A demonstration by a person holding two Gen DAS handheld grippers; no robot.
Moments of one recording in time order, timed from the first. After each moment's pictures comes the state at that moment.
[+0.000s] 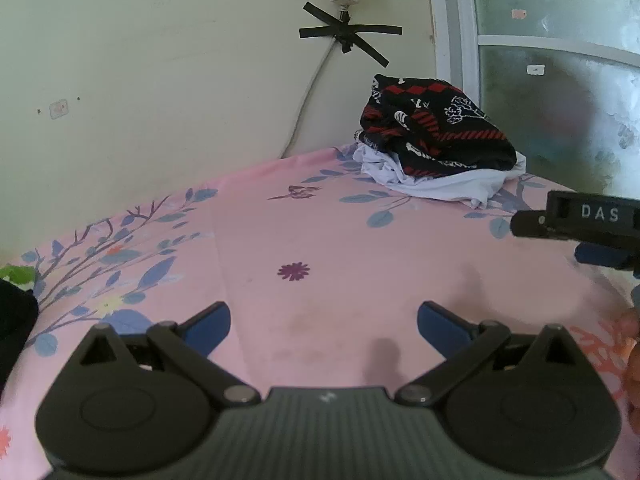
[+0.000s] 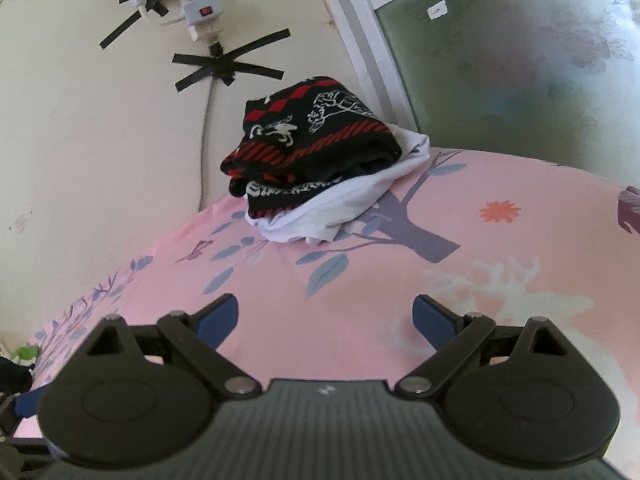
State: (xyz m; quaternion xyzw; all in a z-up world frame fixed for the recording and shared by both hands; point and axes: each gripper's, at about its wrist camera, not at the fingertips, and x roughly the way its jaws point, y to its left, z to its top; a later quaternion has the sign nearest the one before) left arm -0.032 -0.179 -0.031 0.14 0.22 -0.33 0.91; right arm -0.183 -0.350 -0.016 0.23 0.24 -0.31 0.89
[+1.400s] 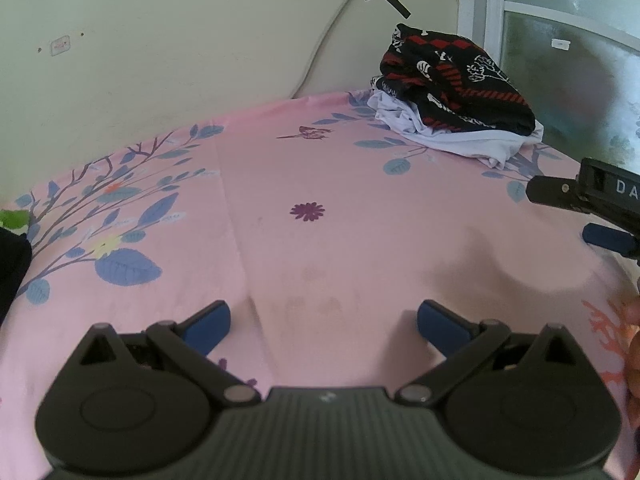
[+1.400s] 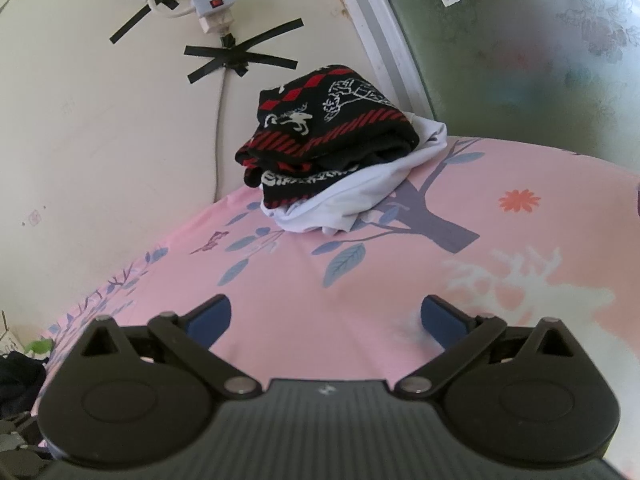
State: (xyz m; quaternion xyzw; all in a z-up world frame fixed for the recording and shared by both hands) left arm -0.018 -0.169 -0.040 0.14 0.31 -0.31 0.89; right arm -0.181 -0.352 -0.021 0.25 0.24 -0.29 0.89
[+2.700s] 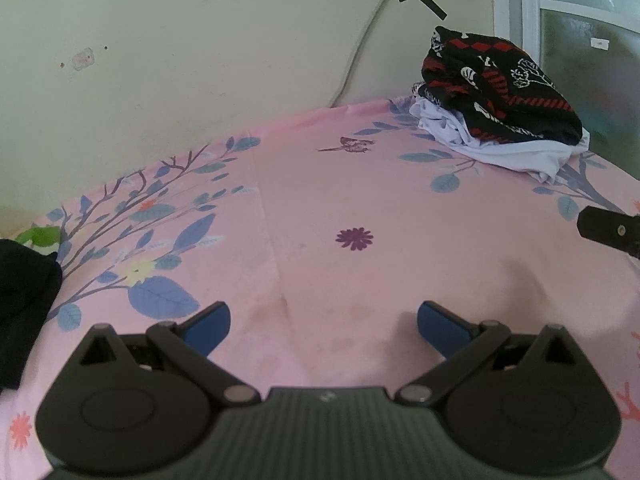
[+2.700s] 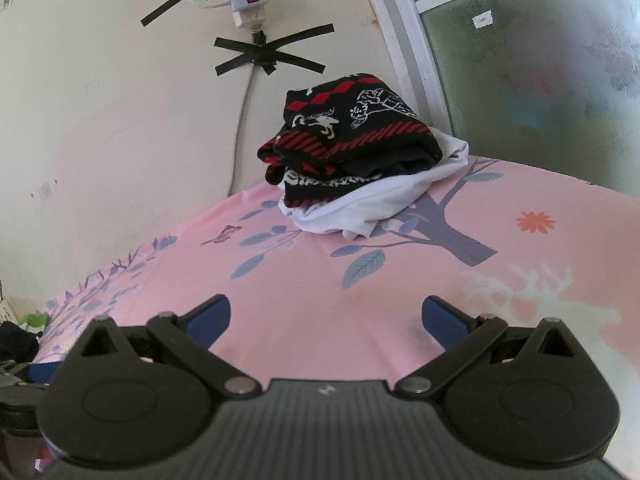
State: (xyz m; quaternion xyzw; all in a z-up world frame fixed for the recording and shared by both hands) left arm 0.002 -0.182 -0.035 0.15 0.30 -0.25 0.91; right arm -0.176 -0.339 -0.017 0.20 0.25 -0.27 0.91
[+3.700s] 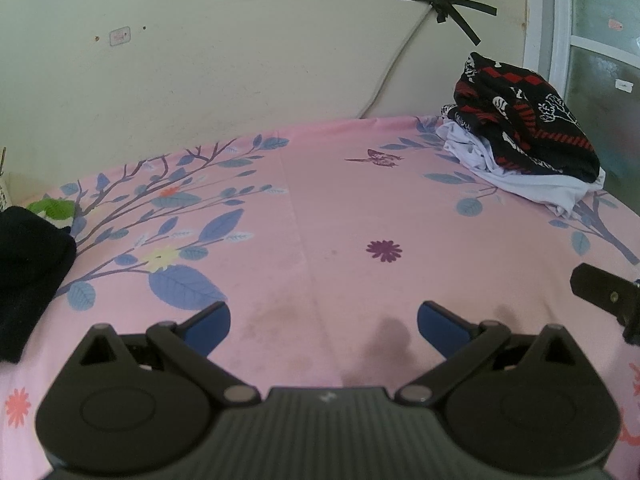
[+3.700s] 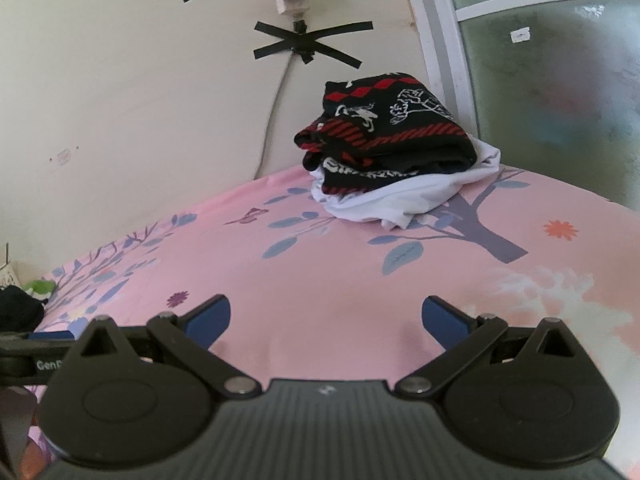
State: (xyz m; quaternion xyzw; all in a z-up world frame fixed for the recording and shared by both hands) left arm 0.012 -0.161 -0.031 0.10 0.30 -0.23 0.92; right arm -0.166 -0.312 -0.016 0.16 0.26 -0.25 0.92
